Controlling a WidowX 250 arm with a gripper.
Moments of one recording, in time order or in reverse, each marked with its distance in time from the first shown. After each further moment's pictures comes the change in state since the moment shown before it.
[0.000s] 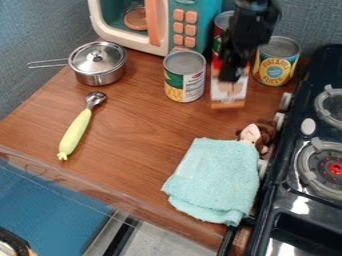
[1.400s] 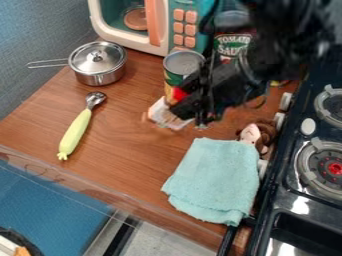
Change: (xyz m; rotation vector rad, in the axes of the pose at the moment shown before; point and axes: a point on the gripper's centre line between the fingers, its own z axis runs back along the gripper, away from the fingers) arm -0.067 -0.067 -0.020 0.201 0.739 -0.026
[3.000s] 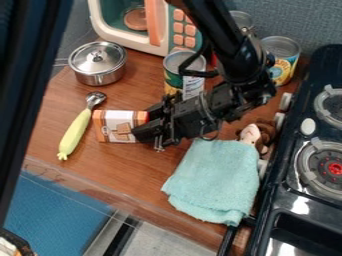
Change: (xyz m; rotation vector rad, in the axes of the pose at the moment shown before) arm 0.006 -0.013 -0.077 -0.150 0.172 -0.172
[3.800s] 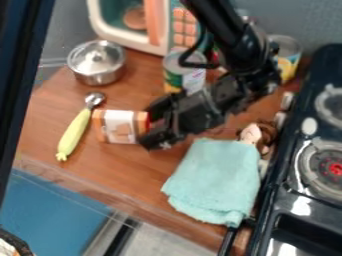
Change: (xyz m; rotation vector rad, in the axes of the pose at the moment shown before) arm -0.005 0.001 0.016 -0.008 -0.073 0.000
